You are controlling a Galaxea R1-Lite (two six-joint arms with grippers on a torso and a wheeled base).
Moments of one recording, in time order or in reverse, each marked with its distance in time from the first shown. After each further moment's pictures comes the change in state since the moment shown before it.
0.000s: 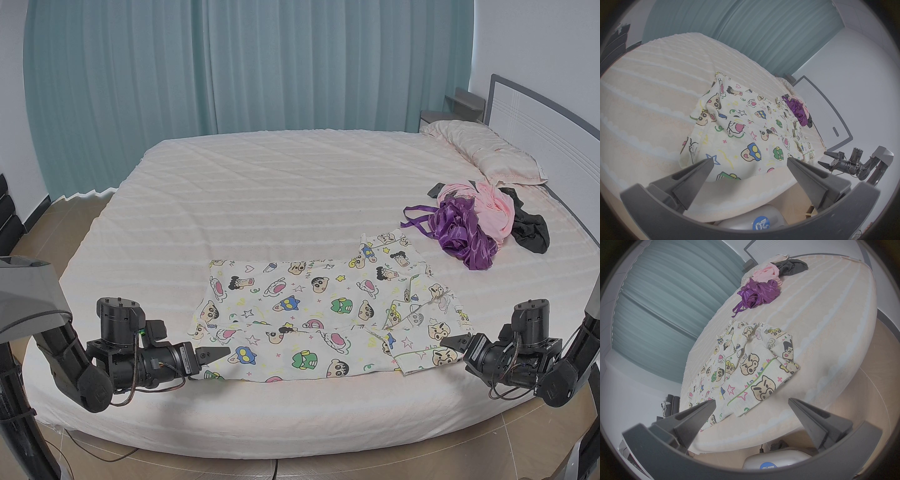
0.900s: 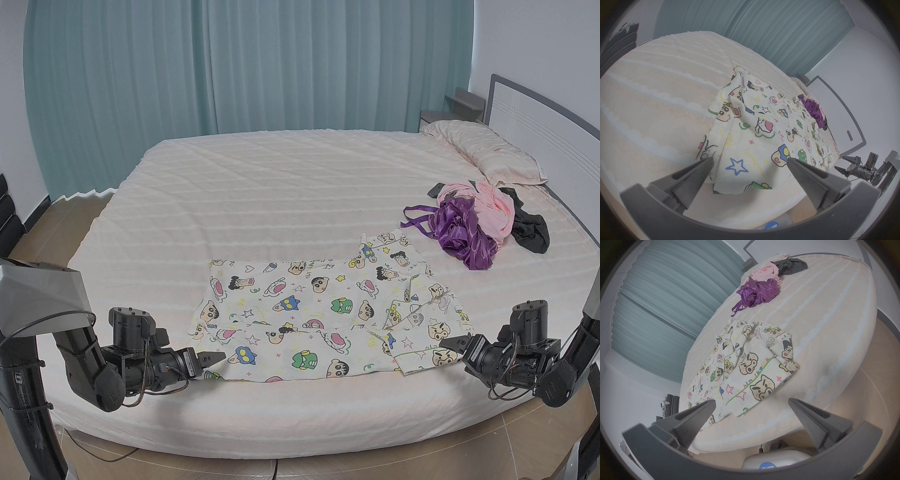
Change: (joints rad) left arm 0.023 0.151 -0.043 -0.046 0.091 -0.001; right arm 0.000 0.012 -0.001 -0.003 0.000 -0.001
